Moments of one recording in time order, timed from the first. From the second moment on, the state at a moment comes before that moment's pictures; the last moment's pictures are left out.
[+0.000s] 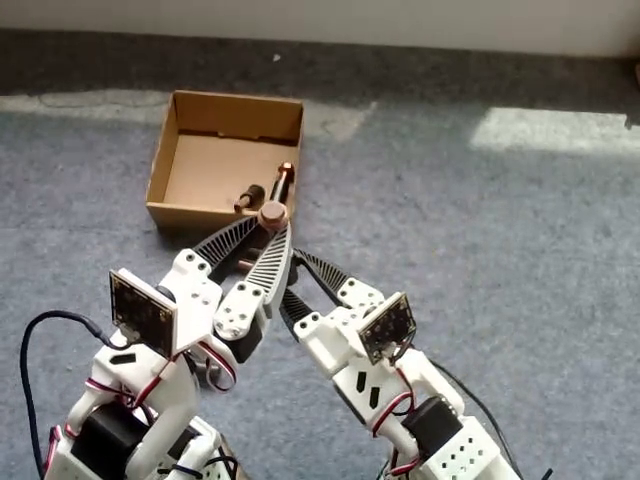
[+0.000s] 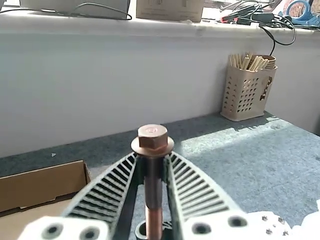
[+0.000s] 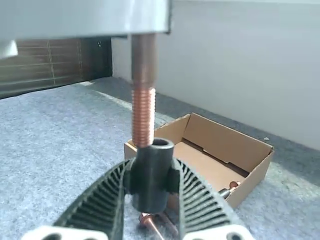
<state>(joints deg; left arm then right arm) 27.3 -93.0 61.4 41.2 9.5 -45.4 -96.3 93.7 9.5 4.2</state>
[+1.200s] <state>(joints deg) 26.2 -92.9 62.2 44.0 9.5 -47.6 -96.3 93.6 9.5 4.2</state>
